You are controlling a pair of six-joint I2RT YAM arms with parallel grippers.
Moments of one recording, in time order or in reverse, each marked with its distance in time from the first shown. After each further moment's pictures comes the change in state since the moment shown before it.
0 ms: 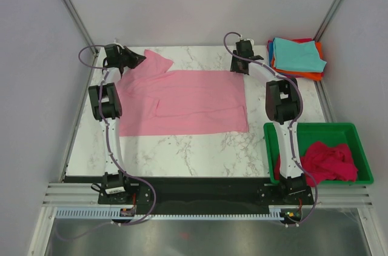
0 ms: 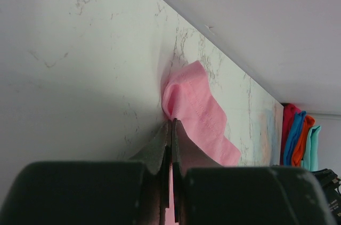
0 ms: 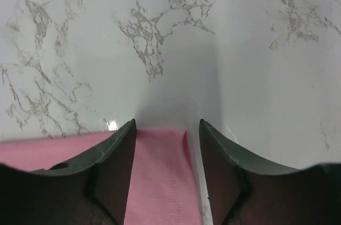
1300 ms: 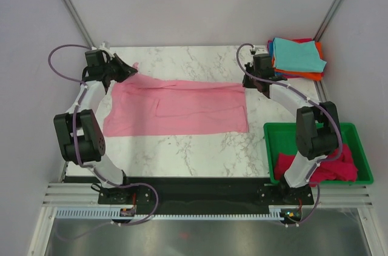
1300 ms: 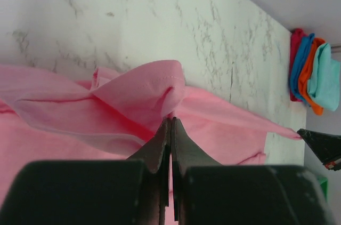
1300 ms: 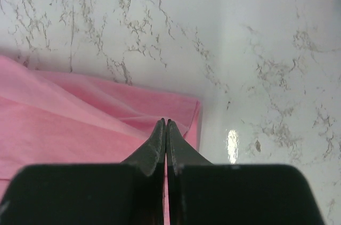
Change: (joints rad) left arm 0.000 -1.067 -1.014 -0.143 -0.091 0.271; right arm -0.005 -0.678 -0.759 0.208 -0.206 -0.027
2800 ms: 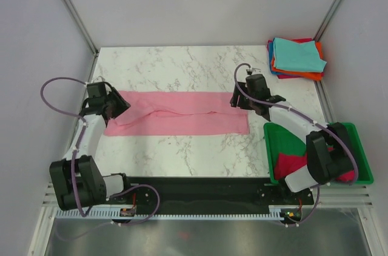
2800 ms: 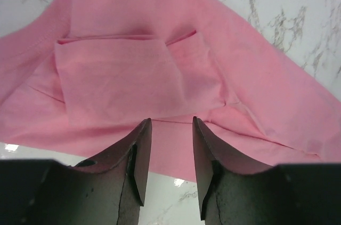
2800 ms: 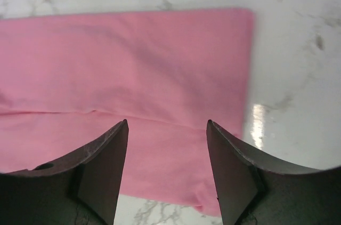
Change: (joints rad) left arm 0.024 -0.512 -0.476 -0.242 -0.360 0.059; right arm 0.124 -0.286 -0.355 -0.028 0.055 0.206
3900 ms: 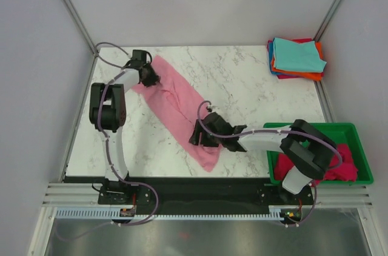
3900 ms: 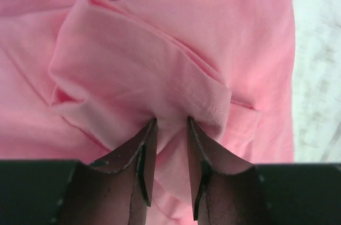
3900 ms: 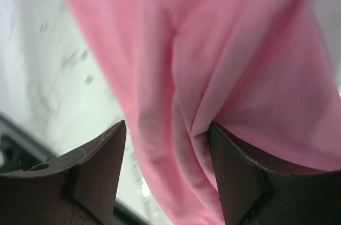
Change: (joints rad) left arm -0.275 0.943 0.732 0.071 -0.100 -0.127; right arm 0.520 0.129 -0.158 0.265 -0.026 0.440
